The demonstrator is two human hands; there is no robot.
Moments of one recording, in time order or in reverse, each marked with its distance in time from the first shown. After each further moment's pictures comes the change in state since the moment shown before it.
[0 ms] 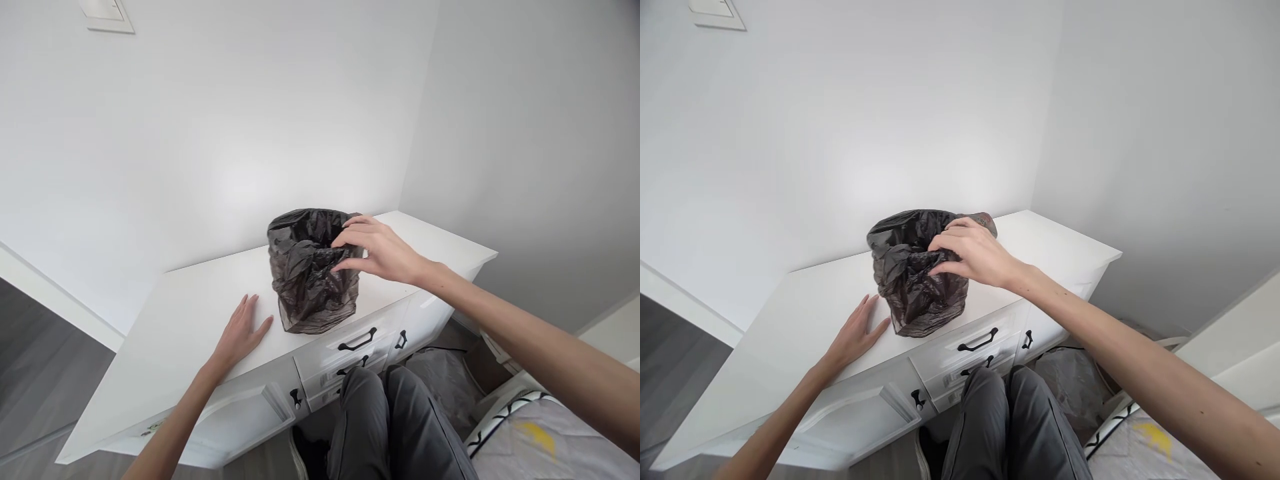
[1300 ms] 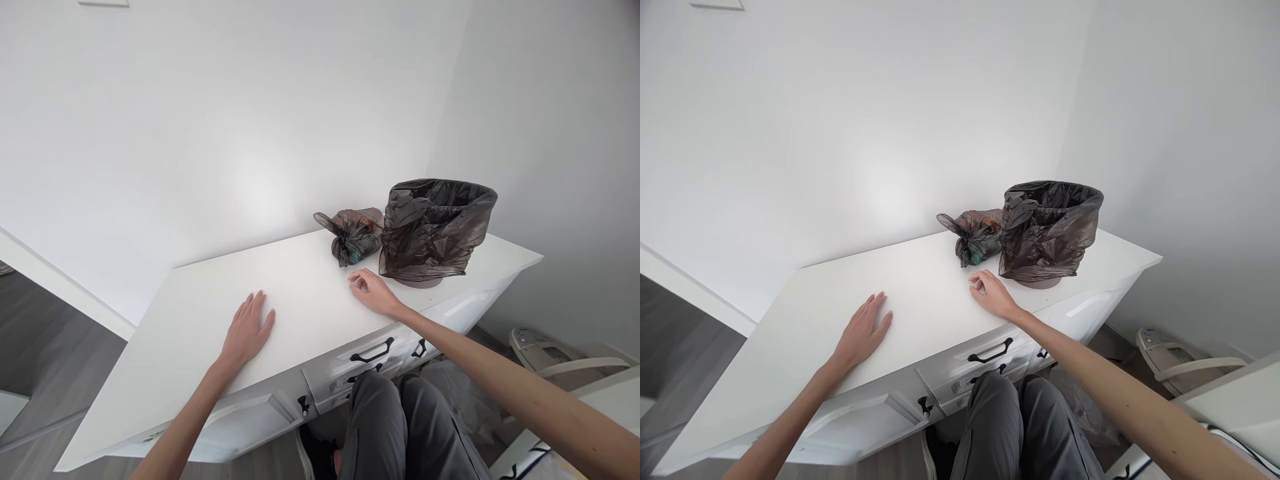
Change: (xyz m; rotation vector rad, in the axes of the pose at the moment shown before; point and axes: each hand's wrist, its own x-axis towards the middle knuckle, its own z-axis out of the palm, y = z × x) left_hand 0.019 -0.003 0.011 0.094 -0.070 -0.118; right_hand -0.103 0.103 0.209 0.358 0.028 0.653
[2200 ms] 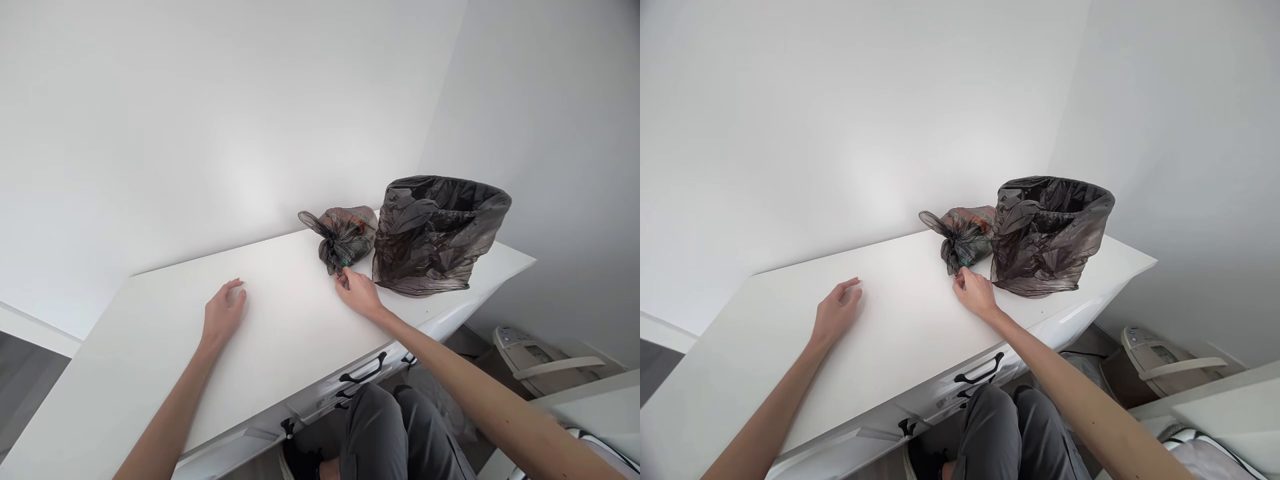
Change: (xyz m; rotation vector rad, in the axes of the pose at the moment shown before) left_hand 0.093 -0.004 -0.003 -0.445 0.218 -0.289; right_hand 0.047 -0.007 0.012 -0.317 0.053 0.257
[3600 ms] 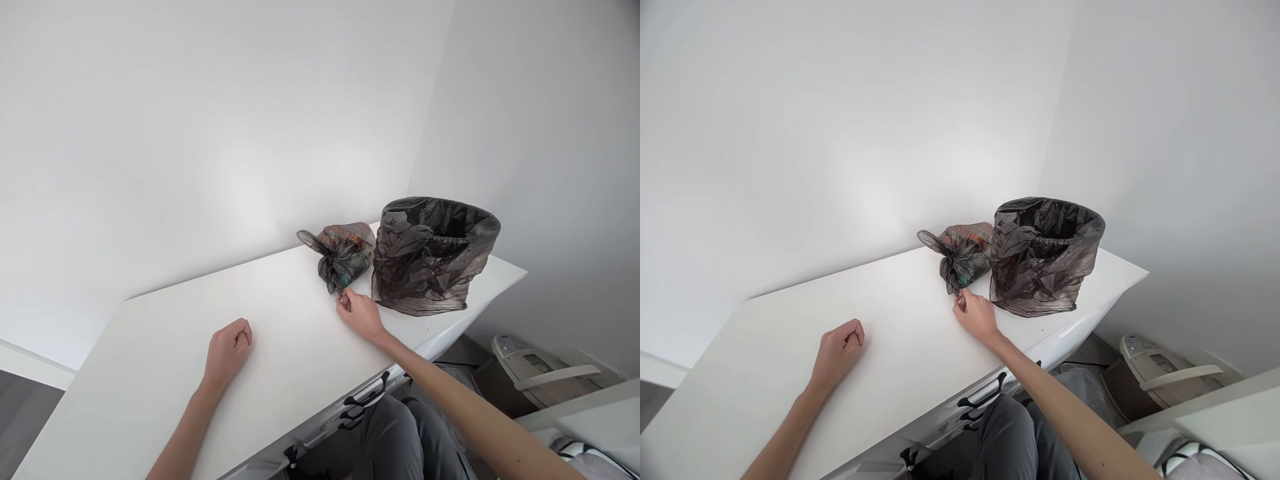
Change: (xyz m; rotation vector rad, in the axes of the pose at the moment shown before) left_hand -0.023 0.012 -0.013 -0.004 -0.157 0.211; right_hand -0.006 -0.013 -0.001 0.012 0.014 0.054
